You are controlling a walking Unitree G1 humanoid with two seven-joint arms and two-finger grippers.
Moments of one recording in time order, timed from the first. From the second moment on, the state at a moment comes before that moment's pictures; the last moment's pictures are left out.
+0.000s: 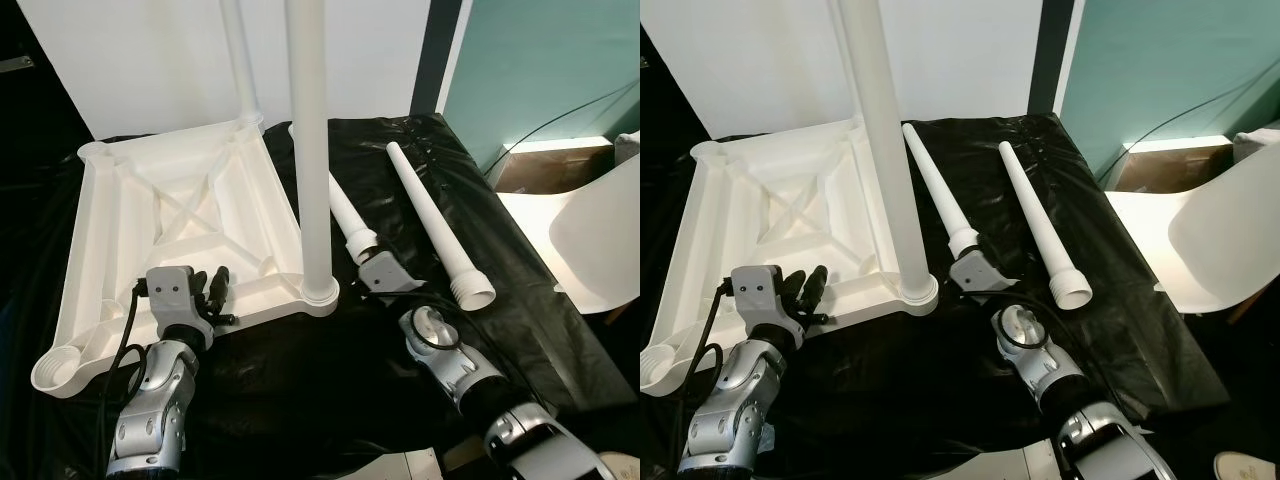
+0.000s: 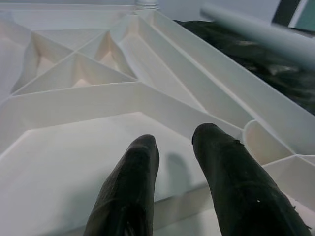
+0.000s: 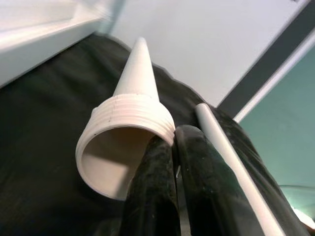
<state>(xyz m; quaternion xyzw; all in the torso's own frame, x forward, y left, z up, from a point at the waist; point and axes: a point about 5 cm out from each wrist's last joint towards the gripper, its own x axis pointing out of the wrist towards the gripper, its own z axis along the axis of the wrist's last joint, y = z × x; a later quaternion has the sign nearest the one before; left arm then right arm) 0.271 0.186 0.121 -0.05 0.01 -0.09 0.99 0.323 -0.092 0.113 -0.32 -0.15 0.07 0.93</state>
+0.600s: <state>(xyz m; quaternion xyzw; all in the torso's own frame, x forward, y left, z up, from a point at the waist) 0.278 0.181 0.121 -0.05 0.00 -0.10 0.99 0.280 -0.131 0.151 -0.13 -0.09 0.08 0.98</state>
